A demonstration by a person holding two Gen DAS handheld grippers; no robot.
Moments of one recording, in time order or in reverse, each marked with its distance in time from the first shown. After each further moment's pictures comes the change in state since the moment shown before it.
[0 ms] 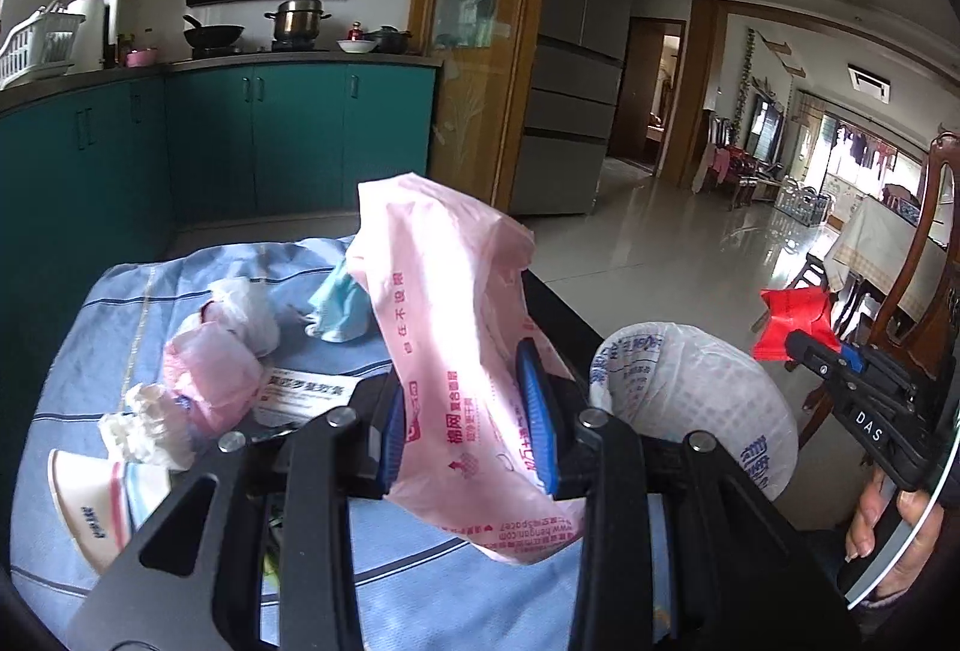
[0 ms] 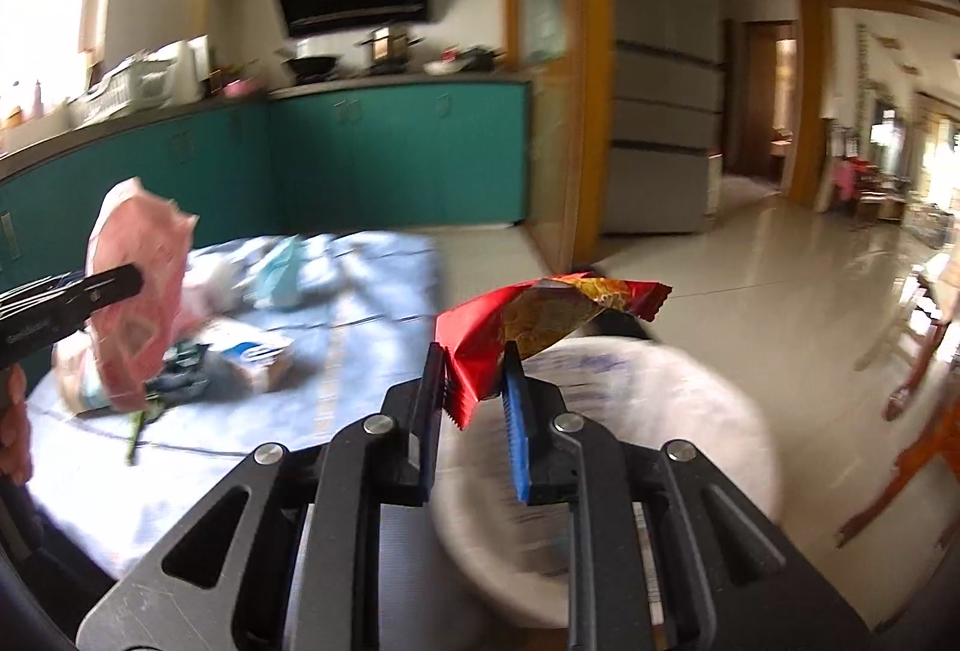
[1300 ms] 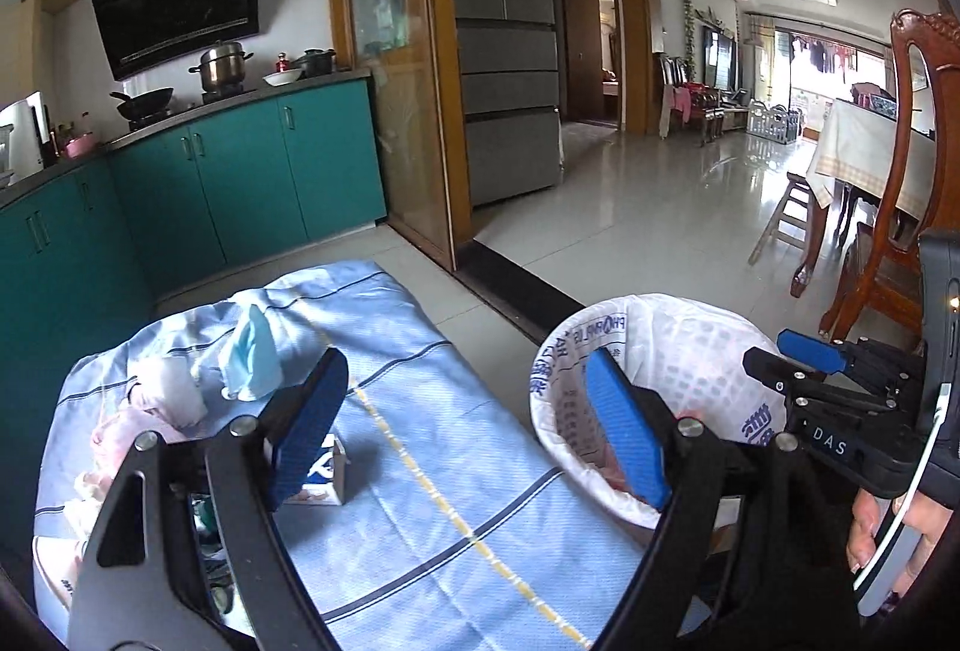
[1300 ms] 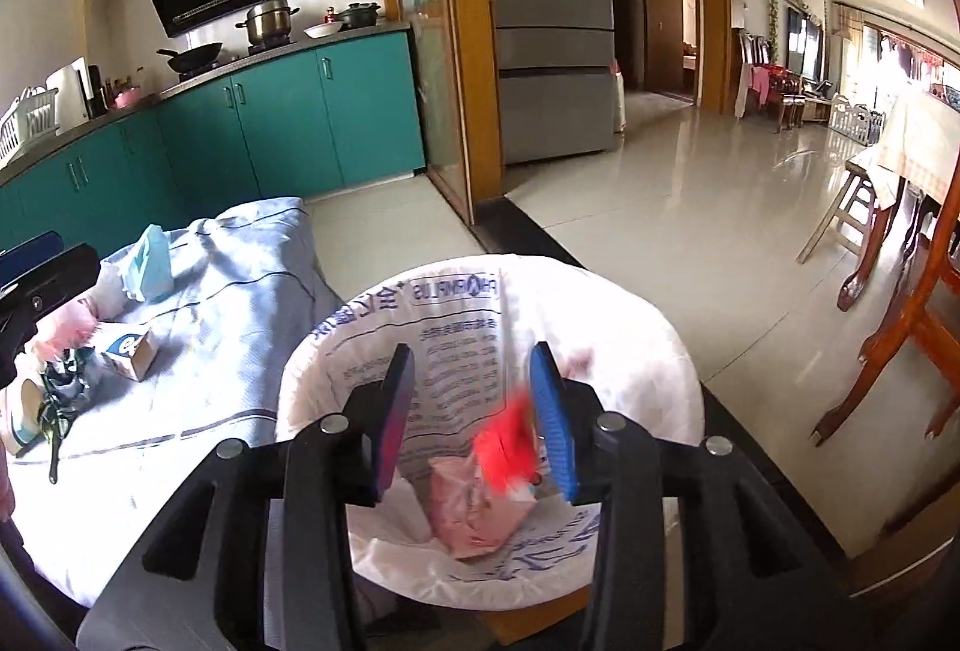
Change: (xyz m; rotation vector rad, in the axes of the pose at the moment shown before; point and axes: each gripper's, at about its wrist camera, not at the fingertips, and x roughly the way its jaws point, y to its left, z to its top) left arm 0.036 -0.089 0.005 0.232 0.002 0.008; right arm 0.034 -0.050 -0.032 0.164 0.151 -0.108
